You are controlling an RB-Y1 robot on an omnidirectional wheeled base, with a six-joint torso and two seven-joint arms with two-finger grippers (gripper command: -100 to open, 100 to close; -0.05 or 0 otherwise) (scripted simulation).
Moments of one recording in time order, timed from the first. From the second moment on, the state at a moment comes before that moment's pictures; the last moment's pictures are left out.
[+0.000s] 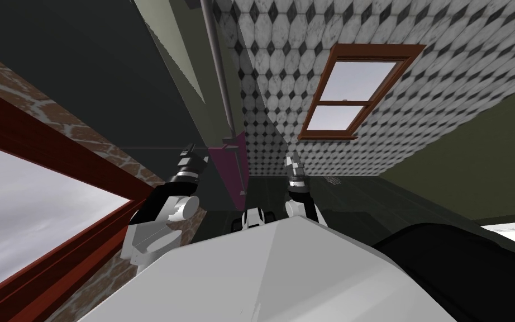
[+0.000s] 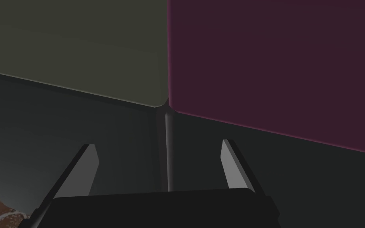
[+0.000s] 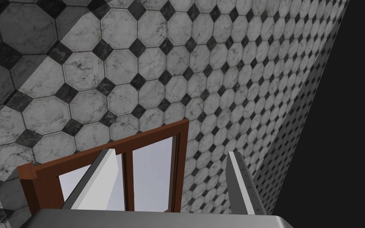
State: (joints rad) left arm 0.13 0.15 0.05 -2.41 0.09 0.40 0.14; right arm 0.54 0.04 0.07 -2.30 0.03 -0.44 0.08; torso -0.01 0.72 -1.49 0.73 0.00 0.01
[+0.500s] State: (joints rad) left arm 0.07 0.13 0.07 -2.41 0.09 0.52 0.14; right arm 0.54 0.04 0.07 -2.30 0.03 -0.44 0.08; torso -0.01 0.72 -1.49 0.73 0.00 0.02
